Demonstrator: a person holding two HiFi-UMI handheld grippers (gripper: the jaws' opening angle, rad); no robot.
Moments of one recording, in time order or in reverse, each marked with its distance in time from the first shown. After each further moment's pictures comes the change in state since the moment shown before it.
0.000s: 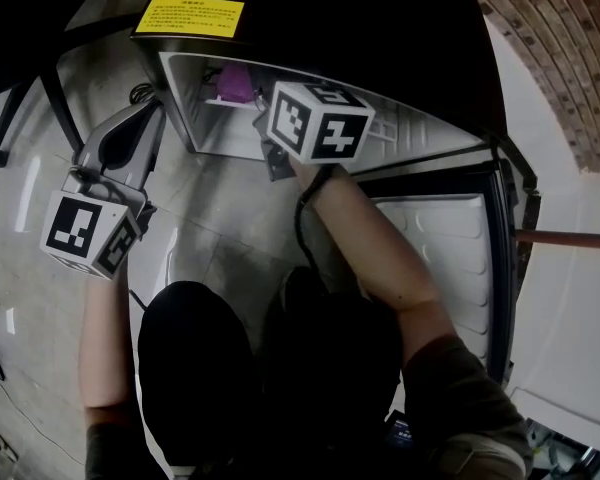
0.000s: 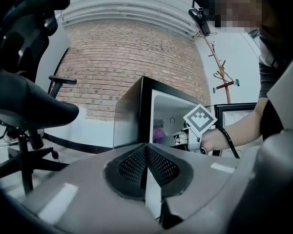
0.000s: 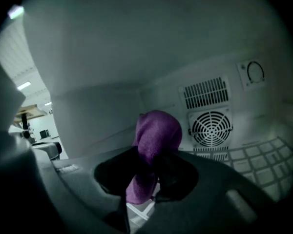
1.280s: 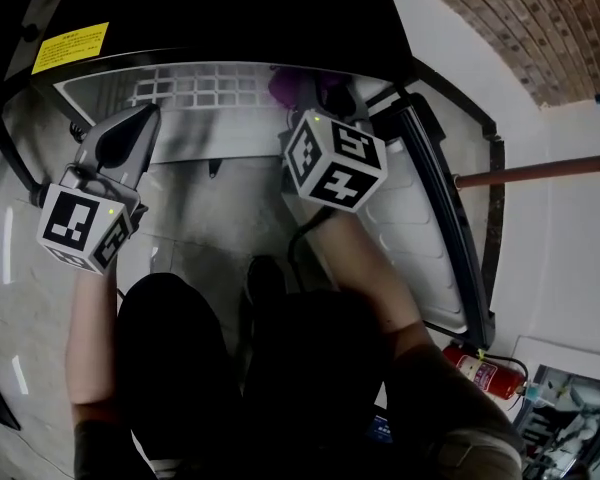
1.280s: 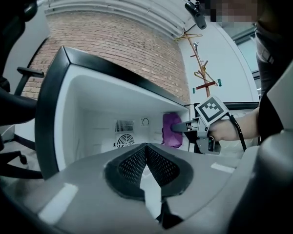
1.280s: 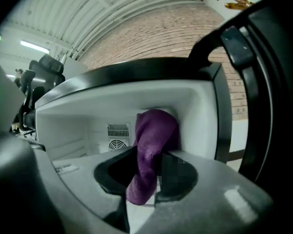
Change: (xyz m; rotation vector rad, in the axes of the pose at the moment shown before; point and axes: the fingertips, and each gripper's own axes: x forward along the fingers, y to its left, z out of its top) left arm 0.061 -0.099 0.004 0.058 0.004 -0.232; right arm -0.197 -0.132 0.033 -0.066 -0.213 -0.614
